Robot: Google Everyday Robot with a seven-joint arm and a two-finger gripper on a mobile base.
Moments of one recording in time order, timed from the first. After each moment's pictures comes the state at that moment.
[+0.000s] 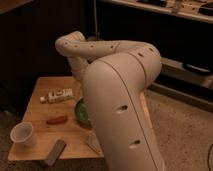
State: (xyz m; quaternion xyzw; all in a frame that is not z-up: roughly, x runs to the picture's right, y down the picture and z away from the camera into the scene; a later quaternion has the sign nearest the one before) arm -0.086 0.008 0.750 -0.24 -0.37 -0.85 0.29
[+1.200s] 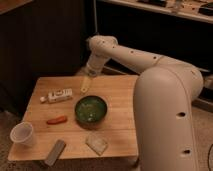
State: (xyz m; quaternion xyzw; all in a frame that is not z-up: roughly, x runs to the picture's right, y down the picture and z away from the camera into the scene) arm -0.106 -0.043 0.798 0.17 -0.35 -0.91 0.16
